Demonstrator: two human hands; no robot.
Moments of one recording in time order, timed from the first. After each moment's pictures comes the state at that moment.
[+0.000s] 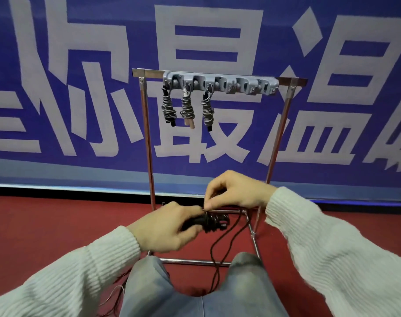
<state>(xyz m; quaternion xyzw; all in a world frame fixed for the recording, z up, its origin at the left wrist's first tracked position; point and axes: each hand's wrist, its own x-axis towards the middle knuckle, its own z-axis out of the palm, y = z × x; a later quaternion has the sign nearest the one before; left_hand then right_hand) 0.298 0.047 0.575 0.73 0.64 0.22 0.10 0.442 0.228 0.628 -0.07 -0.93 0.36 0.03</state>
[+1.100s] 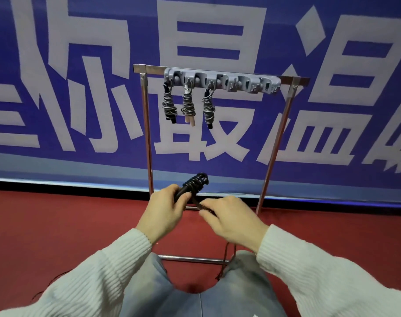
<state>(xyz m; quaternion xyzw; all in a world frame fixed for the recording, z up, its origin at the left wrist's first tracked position) 0.287 0.074 0.545 0.46 0.78 0.42 0.02 0.454 0.188 0.565 -0.14 -0.98 0.08 0.14</state>
